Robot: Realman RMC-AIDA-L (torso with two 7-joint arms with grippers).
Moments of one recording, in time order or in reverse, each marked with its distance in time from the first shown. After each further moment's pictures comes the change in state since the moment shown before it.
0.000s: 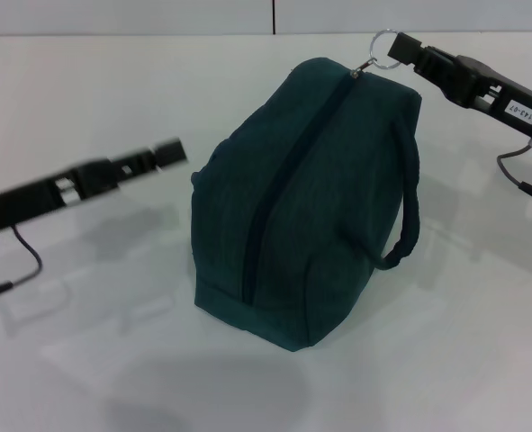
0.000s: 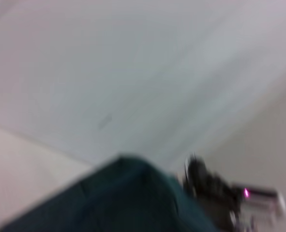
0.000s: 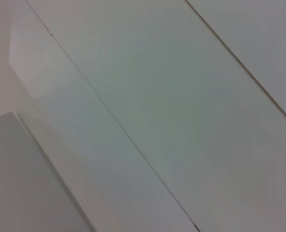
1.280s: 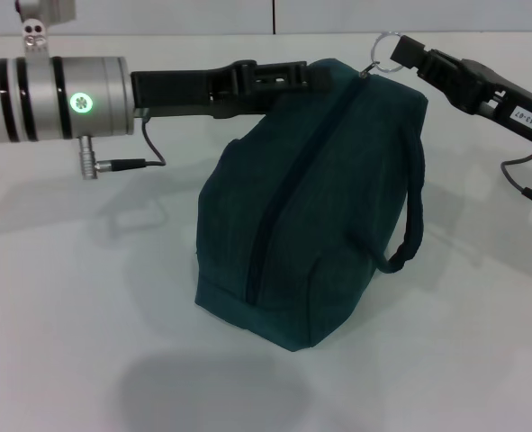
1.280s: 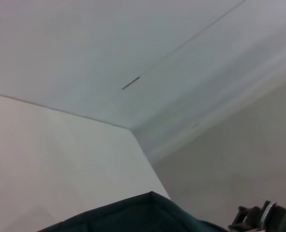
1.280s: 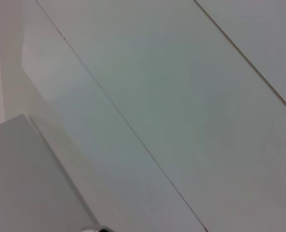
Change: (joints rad) left arm -0.370 -0.031 0.085 0.000 0.168 -0.285 -0.328; right arm -0.011 0.001 0.000 0.004 0.004 -0.040 -0.017
